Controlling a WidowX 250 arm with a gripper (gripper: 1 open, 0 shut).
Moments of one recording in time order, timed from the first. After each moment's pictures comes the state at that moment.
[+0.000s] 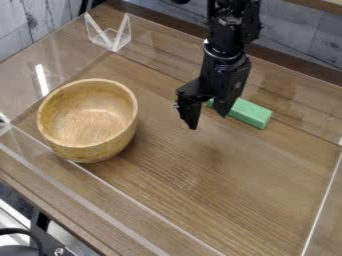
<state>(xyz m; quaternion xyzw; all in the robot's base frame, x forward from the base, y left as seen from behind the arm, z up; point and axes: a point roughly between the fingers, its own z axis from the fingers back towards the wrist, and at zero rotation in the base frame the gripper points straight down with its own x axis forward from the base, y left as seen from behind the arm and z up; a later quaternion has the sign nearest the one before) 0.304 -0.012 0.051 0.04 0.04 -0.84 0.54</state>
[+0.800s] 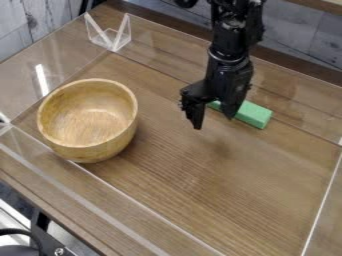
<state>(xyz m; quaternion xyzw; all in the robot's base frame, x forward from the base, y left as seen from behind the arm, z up) 0.314 -0.016 0.045 0.04 0.03 -0.87 0.50</state>
